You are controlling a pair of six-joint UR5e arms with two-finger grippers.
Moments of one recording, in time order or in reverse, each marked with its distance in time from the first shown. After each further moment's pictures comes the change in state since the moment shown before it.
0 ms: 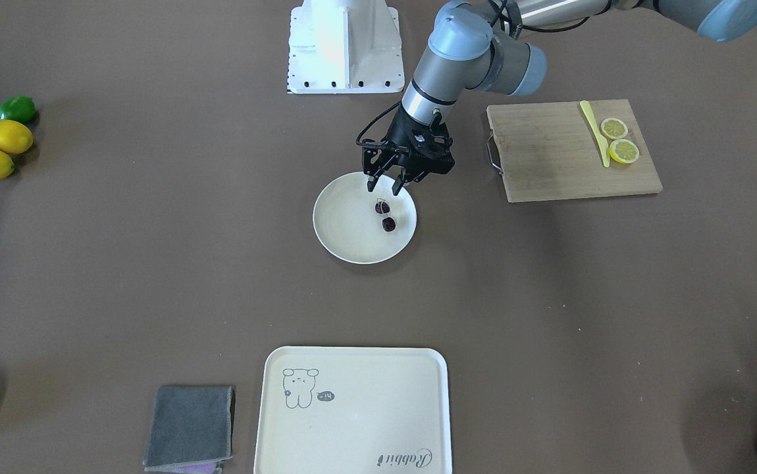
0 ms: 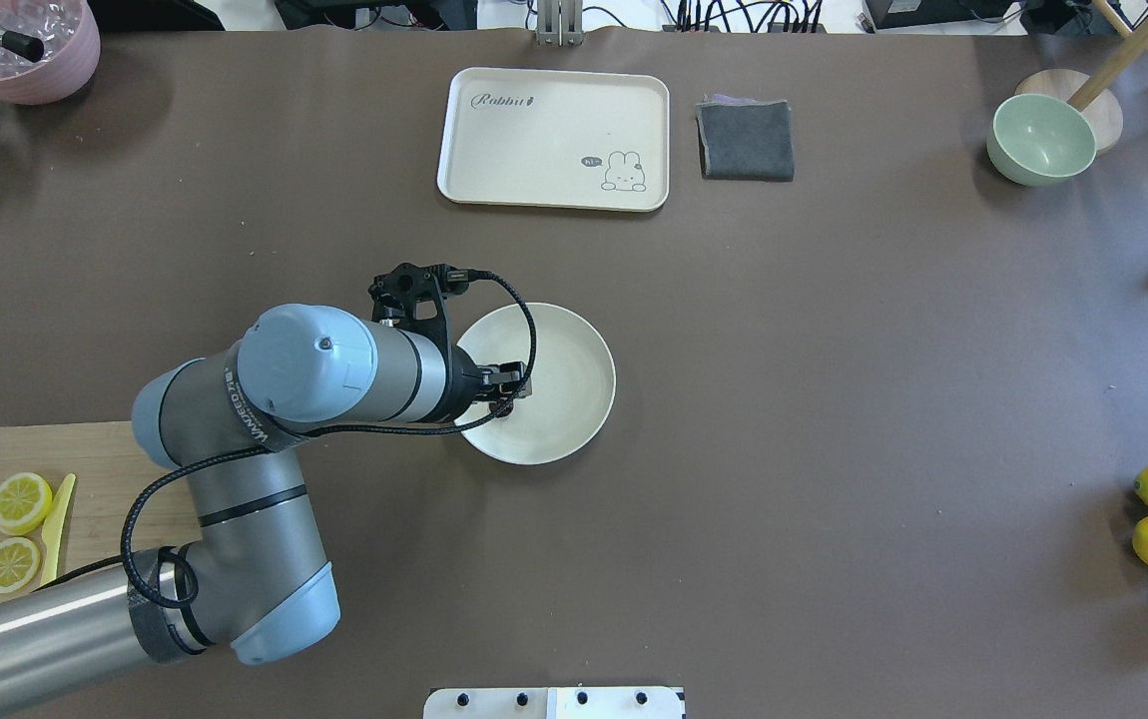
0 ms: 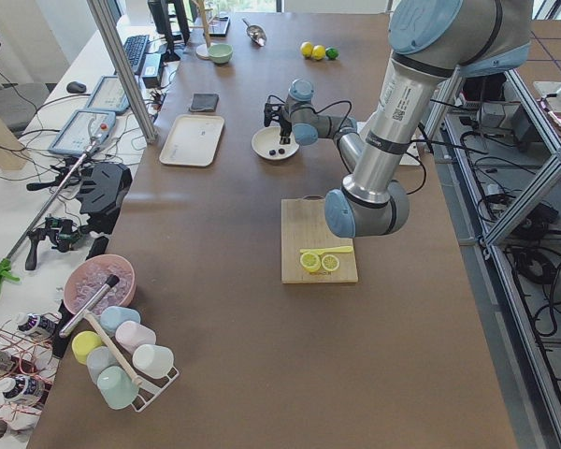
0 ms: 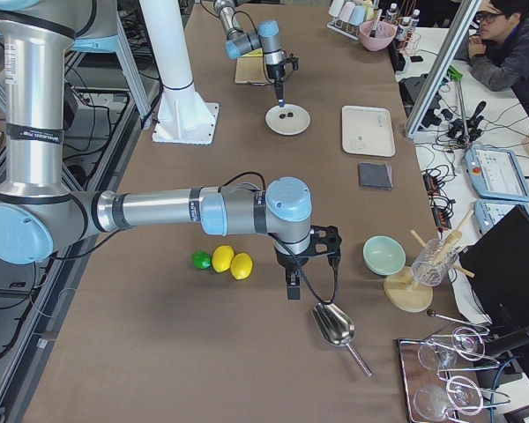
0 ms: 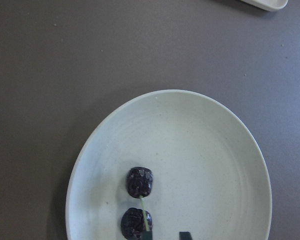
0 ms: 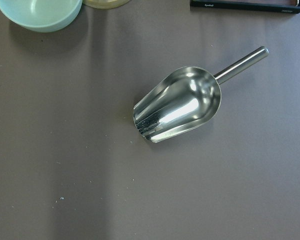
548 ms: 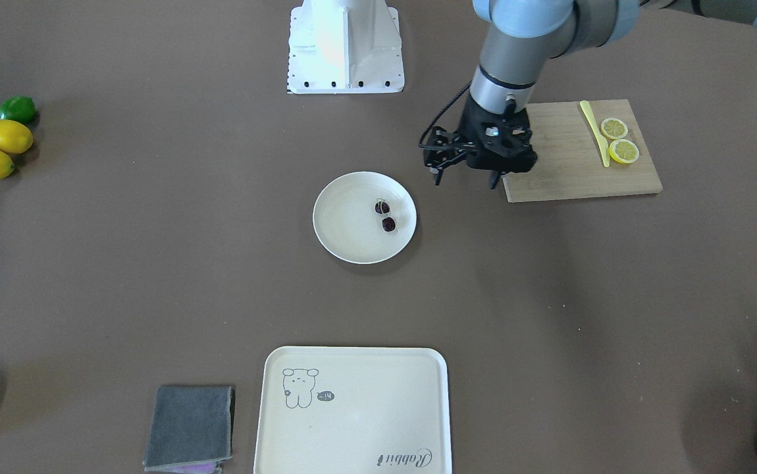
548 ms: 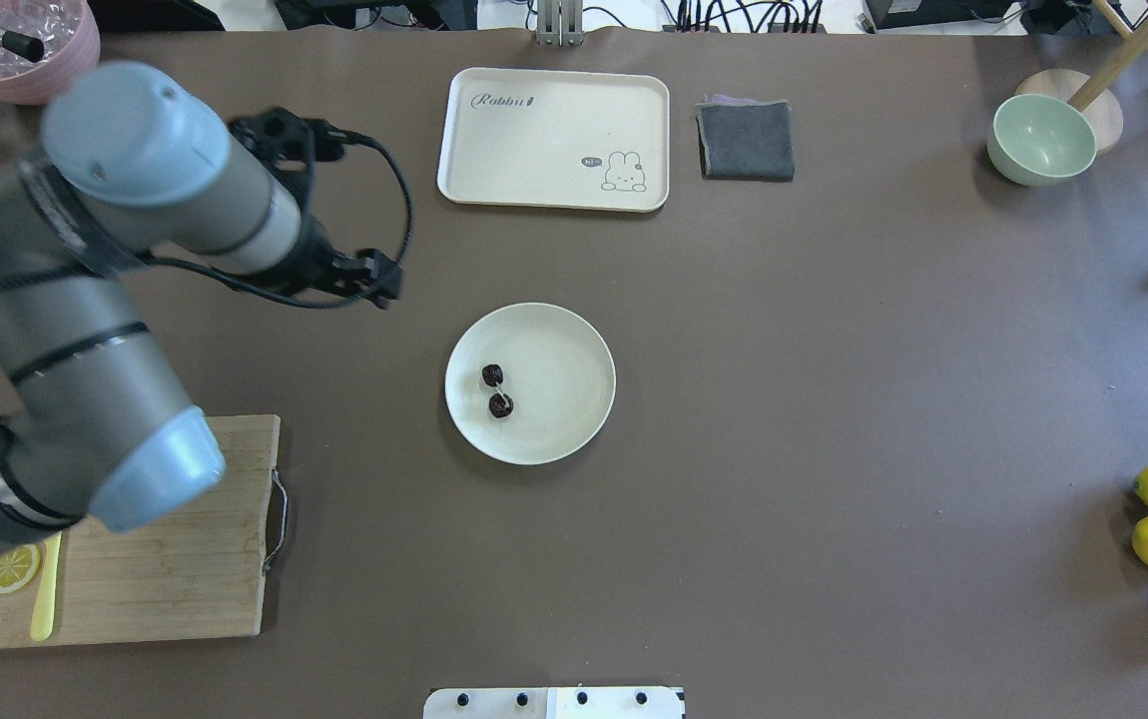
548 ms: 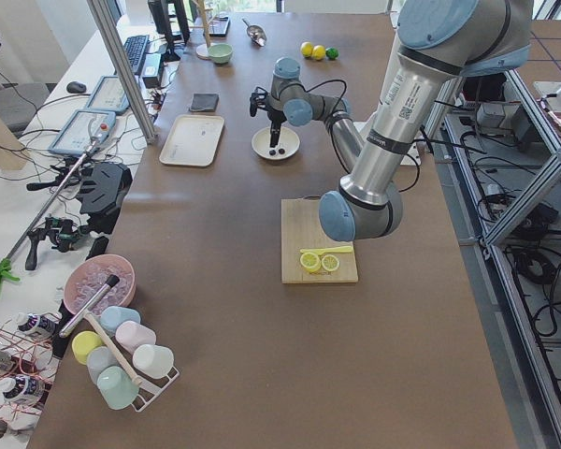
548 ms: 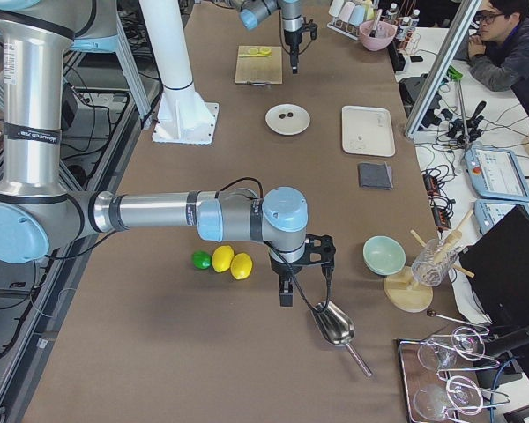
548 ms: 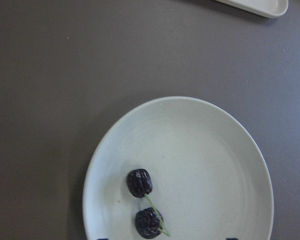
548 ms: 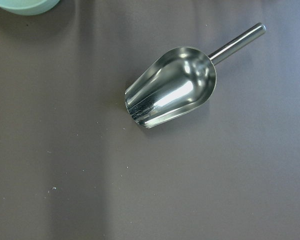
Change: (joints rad) left arm -0.309 0.034 -0.229 0.573 -0.237 0.478; right arm -0.003 -0.013 -0.023 -0.013 0.007 0.001
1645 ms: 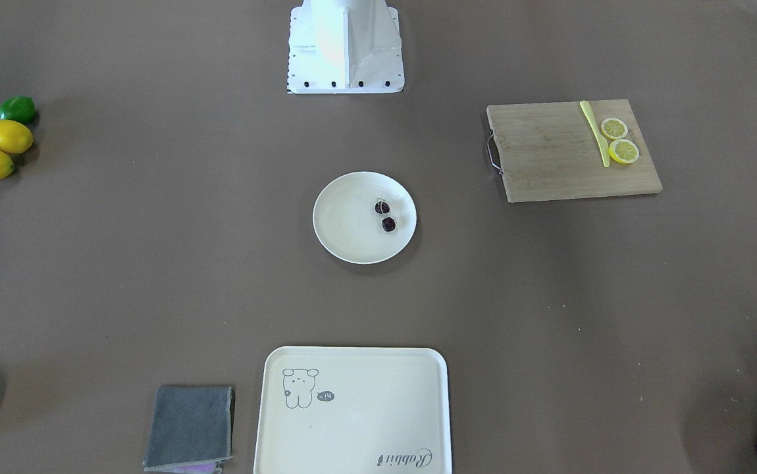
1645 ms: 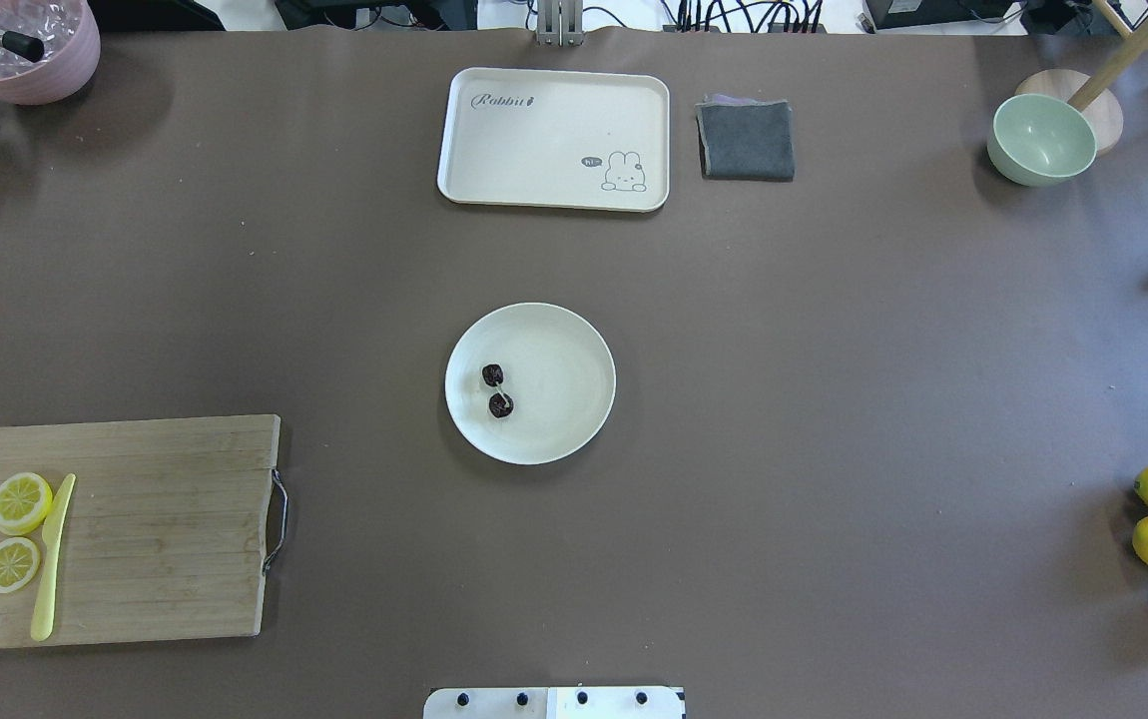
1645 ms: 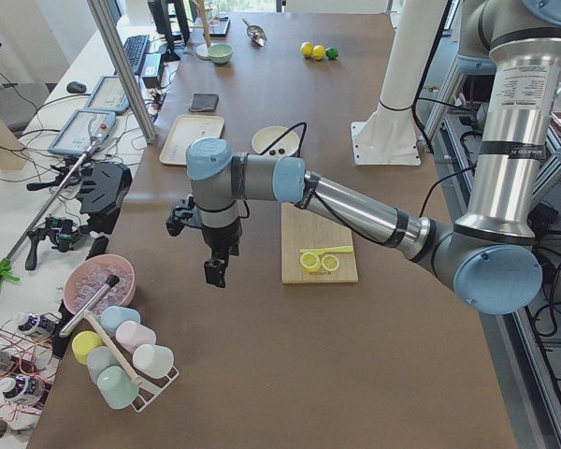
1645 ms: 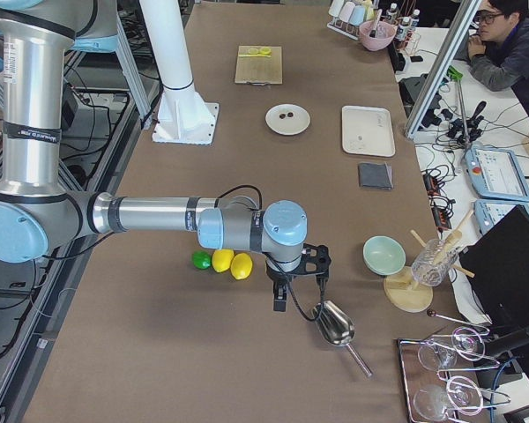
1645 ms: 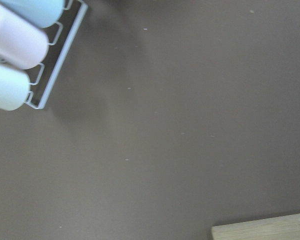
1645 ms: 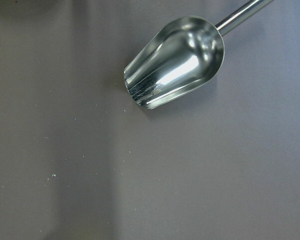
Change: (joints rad) left arm -0.842 0.421 0.142 0.192 -0.265 1.139; right arm -0.018 -0.012 -0.036 -0.001 0.034 0.002
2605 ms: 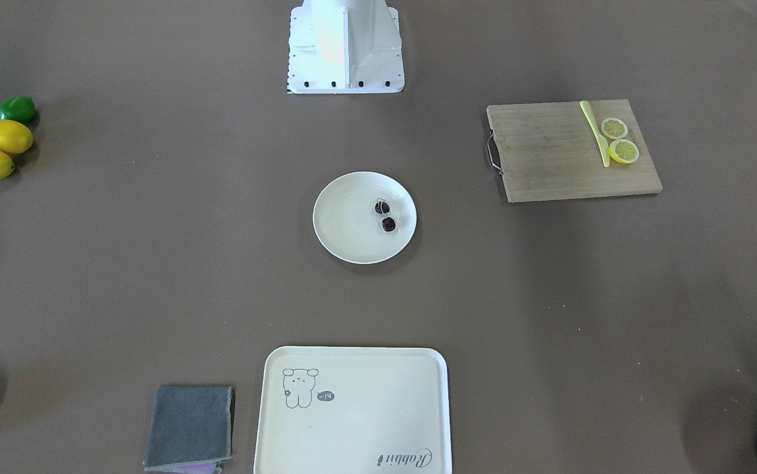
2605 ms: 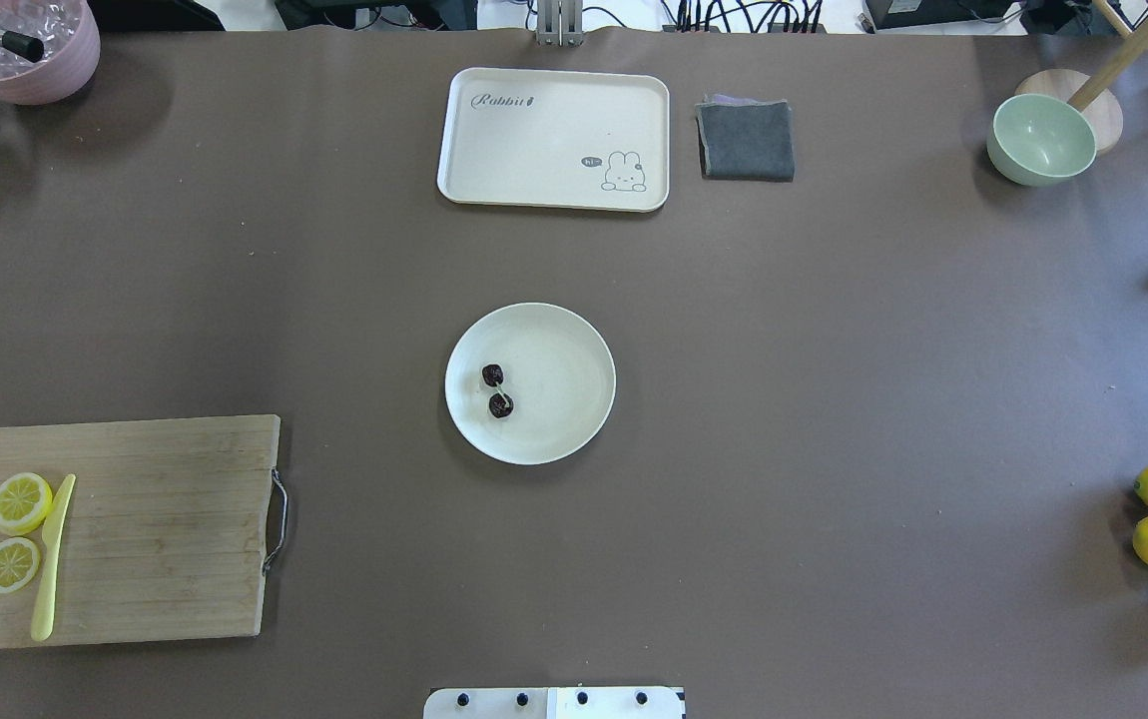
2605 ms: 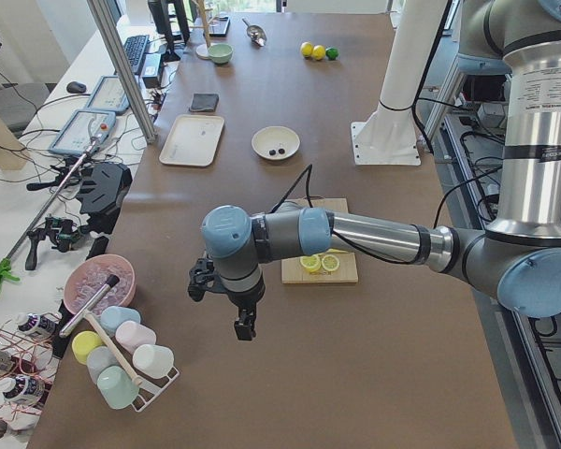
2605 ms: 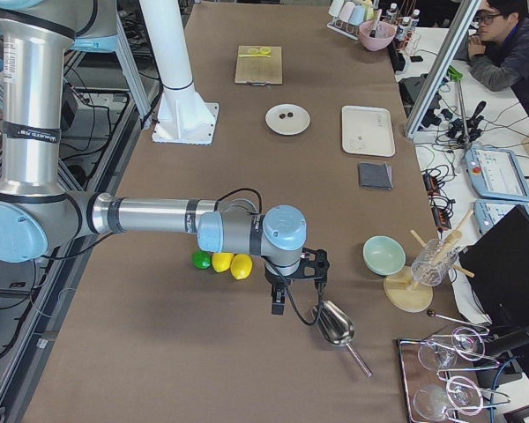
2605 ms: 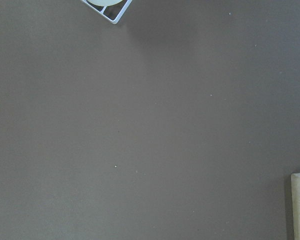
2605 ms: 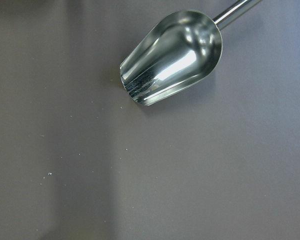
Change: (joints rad) left arm -0.056 0.158 0.105 -0.146 -0.068 -0.046; right arm -0.002 -0.002 -0.018 0.003 0.001 -0.001
